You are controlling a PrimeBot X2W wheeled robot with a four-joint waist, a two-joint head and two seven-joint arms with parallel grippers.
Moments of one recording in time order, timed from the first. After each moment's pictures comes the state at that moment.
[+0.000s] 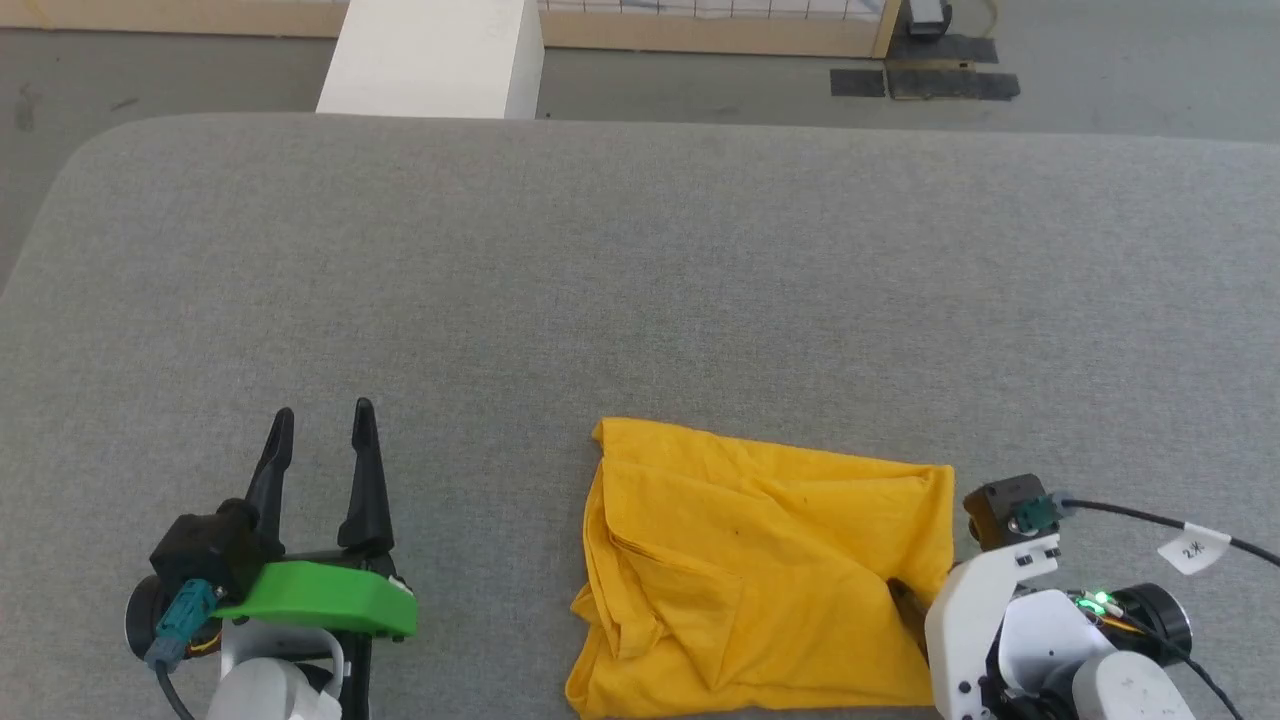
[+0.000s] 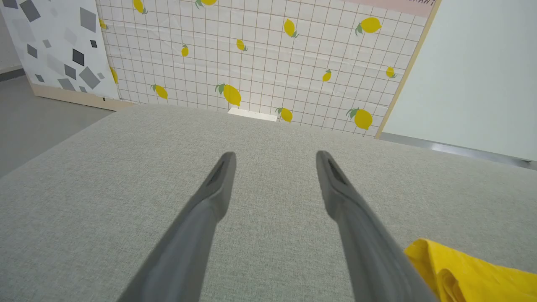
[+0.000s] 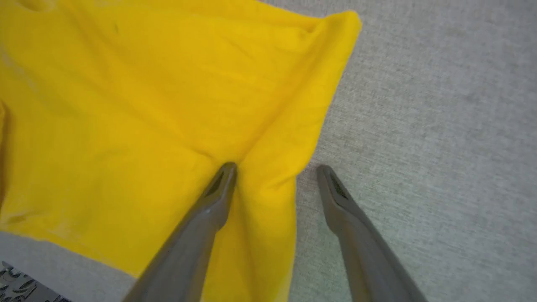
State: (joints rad) left arm -0.08 0.07 0.05 0.10 -0.23 -0.09 -0.26; right arm -0.05 -0.09 0.10 0.10 0.13 0.13 0.68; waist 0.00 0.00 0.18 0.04
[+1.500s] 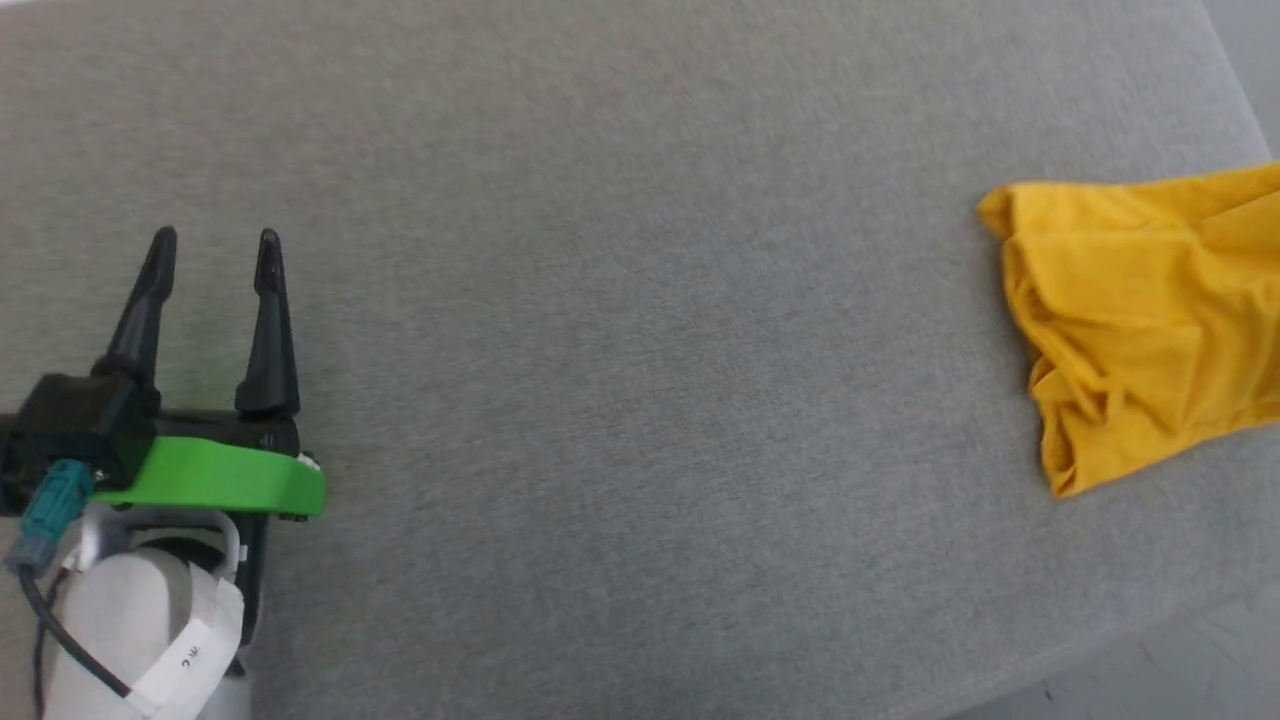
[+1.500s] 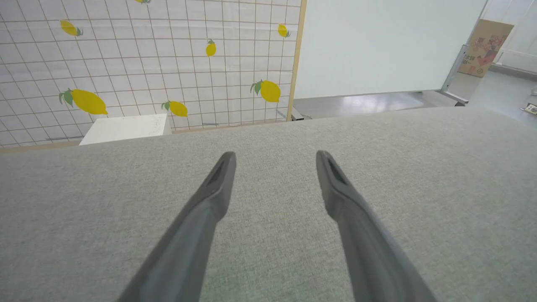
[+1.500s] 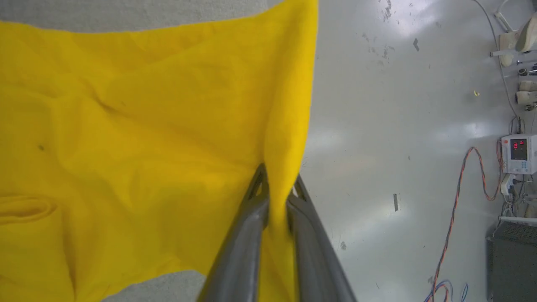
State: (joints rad) left arm -0.21 0.21 0.07 -0.15 -0.17 -0.09 -0.10; right arm -0.58 -0.63 -0.01 0.45 0.25 0.13 0.65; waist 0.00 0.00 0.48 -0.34
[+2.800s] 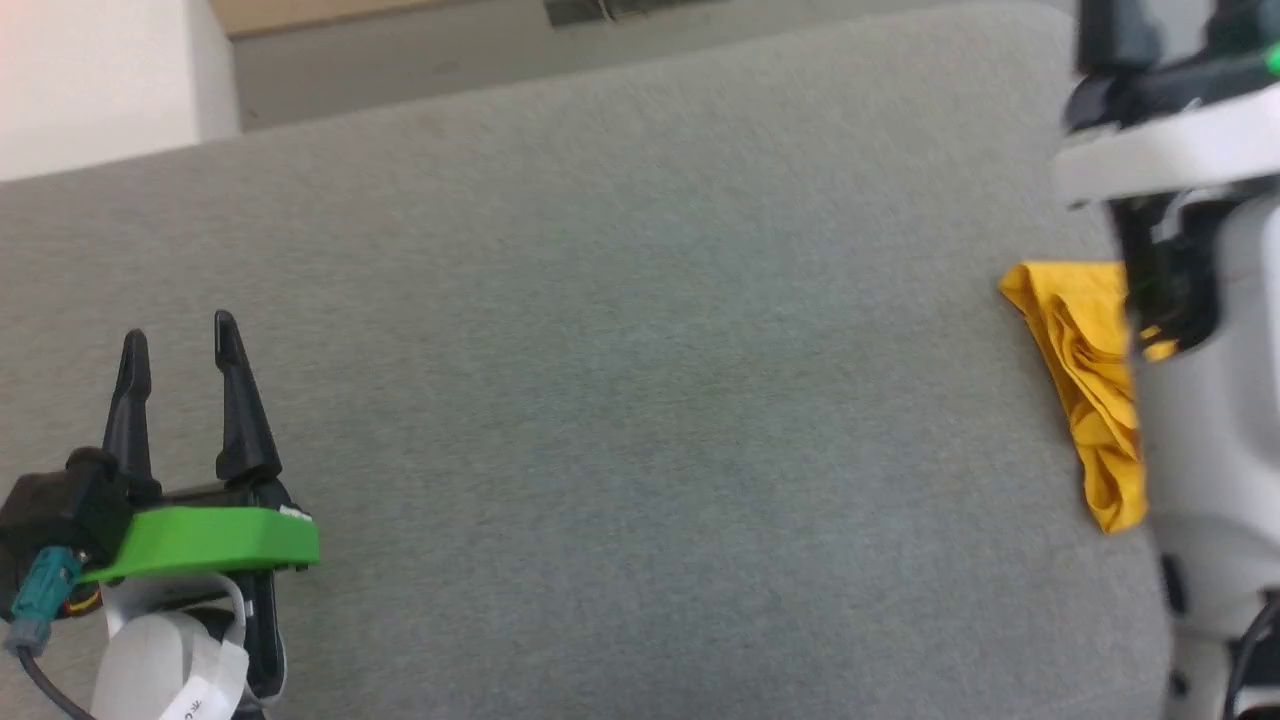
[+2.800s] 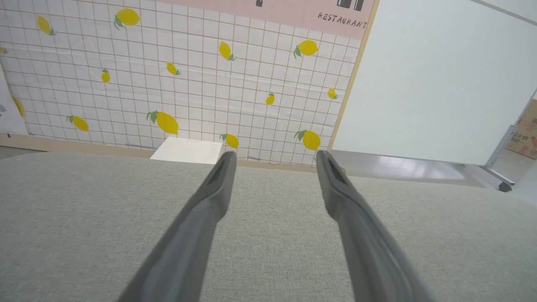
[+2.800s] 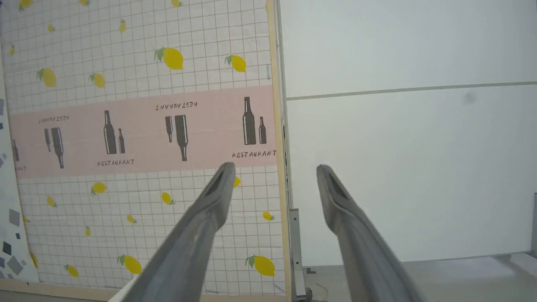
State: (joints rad) left arm -0.13 0.13 0.13 -0.05 -0.27 -0.01 -0.22; right arm -0.79 -0.17 0.06 0.25 0.38 0.13 -0.22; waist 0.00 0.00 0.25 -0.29
